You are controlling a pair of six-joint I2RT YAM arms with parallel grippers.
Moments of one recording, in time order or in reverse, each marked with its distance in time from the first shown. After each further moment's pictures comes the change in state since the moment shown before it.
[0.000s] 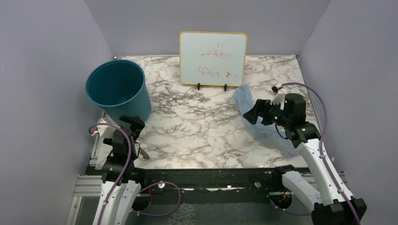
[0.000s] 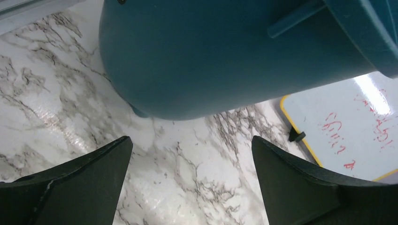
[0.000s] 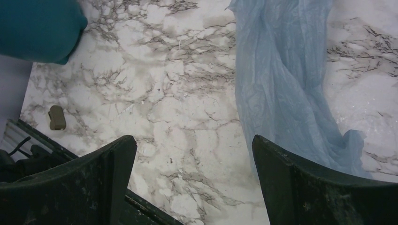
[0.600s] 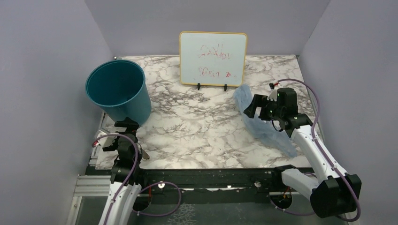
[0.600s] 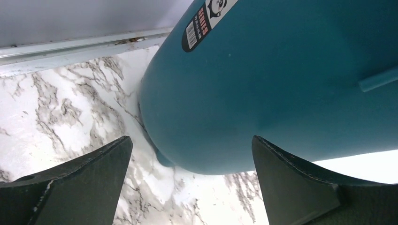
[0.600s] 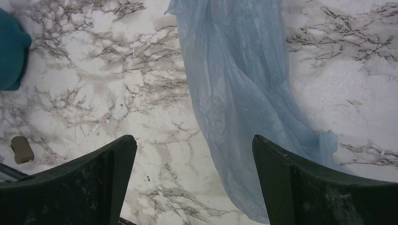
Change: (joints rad) left arm 0.000 -0.190 -0.306 0.332 -0.309 0.017; right arm -0.001 0.191 0.008 0.058 0.154 0.035
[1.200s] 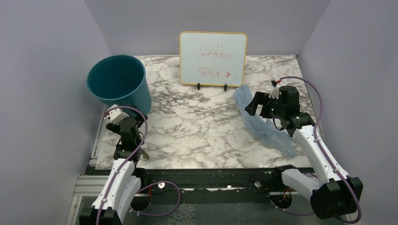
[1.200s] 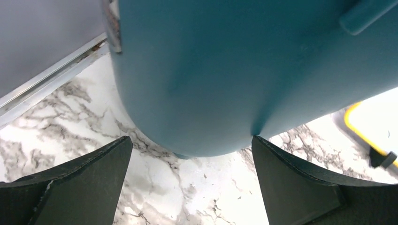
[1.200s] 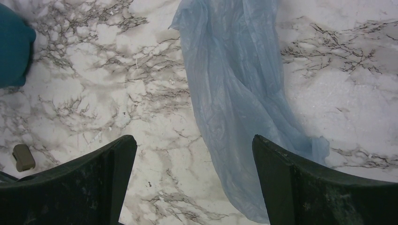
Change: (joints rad) left arm 0.085 0.515 0.051 0.403 0.257 0.359; right arm 0.000 -0.014 0.043 -0.014 0.033 -0.001
